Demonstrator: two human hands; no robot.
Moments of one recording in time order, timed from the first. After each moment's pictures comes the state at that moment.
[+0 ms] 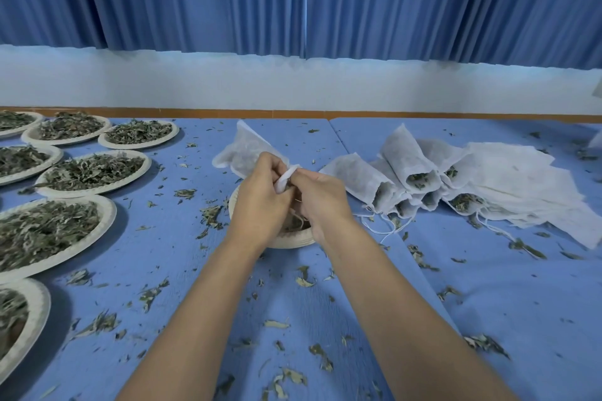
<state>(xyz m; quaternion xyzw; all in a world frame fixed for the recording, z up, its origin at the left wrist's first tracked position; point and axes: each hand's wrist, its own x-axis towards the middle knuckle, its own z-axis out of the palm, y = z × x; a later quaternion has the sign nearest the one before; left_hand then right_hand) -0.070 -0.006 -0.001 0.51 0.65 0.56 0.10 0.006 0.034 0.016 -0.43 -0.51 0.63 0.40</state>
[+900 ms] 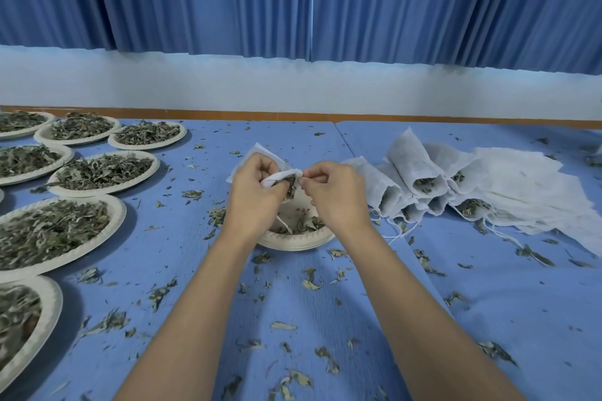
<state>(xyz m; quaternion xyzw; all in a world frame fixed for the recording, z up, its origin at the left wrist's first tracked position) -0.086 -0.007 0.001 0.43 0.61 0.65 0.17 0.021 0.045 0.018 -0.42 -0.74 0.32 0.40</state>
